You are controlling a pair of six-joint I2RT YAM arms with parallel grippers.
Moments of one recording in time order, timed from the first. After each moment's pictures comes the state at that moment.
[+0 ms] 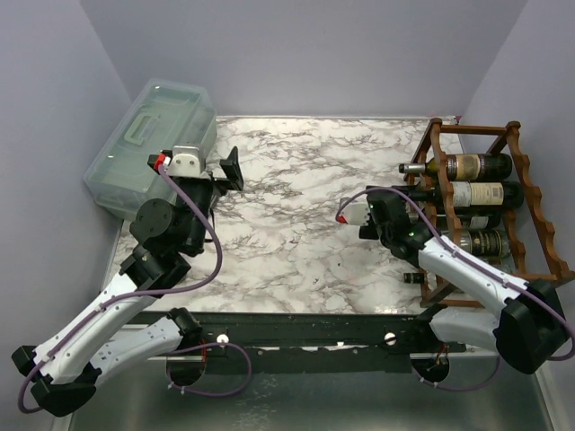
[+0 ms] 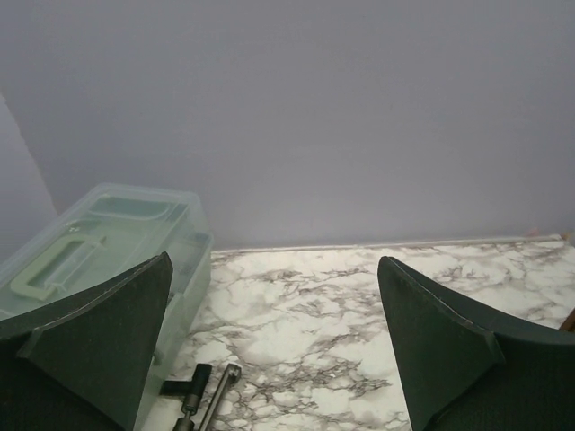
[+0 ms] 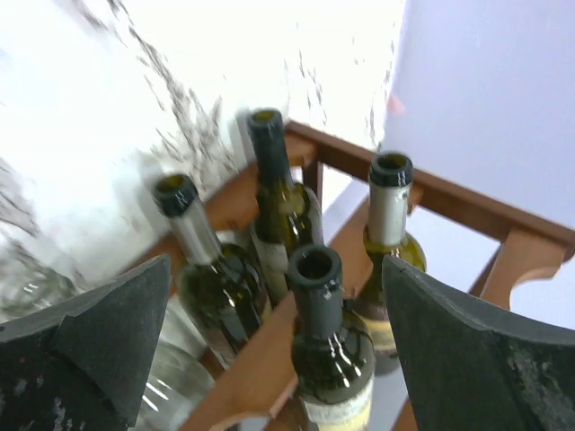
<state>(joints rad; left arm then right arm) -0.81 0.78 0.99 0.13 -0.65 0.17 0.56 1.17 0.71 -0.26 0.54 -1.17</state>
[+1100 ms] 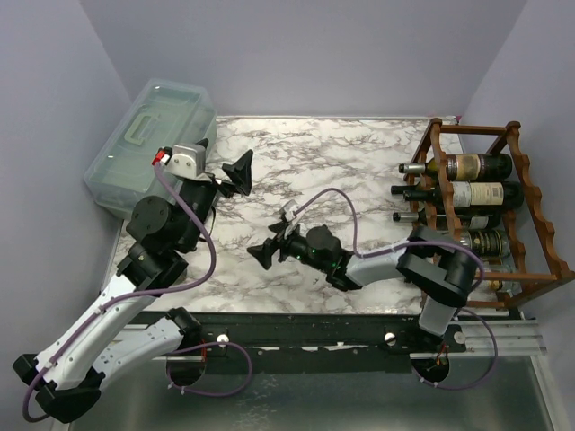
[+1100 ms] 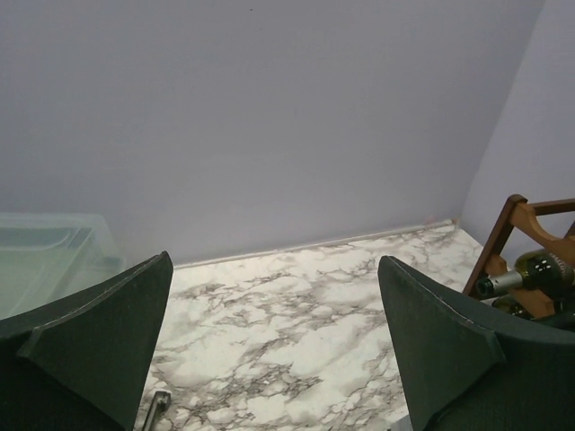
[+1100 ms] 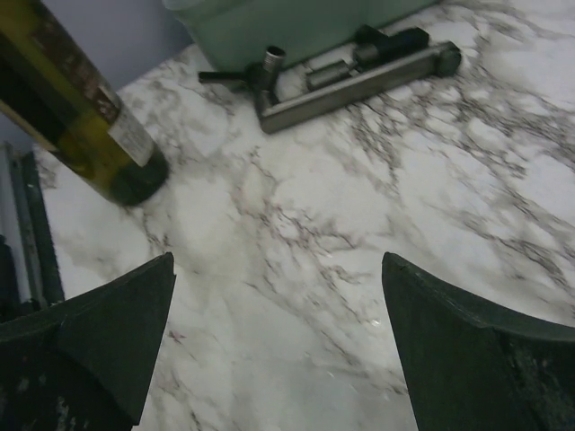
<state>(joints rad) -0.72 0.78 0.99 0.11 -0.38 0.04 1.02 1.71 0.68 0.89 0.03 0.22</state>
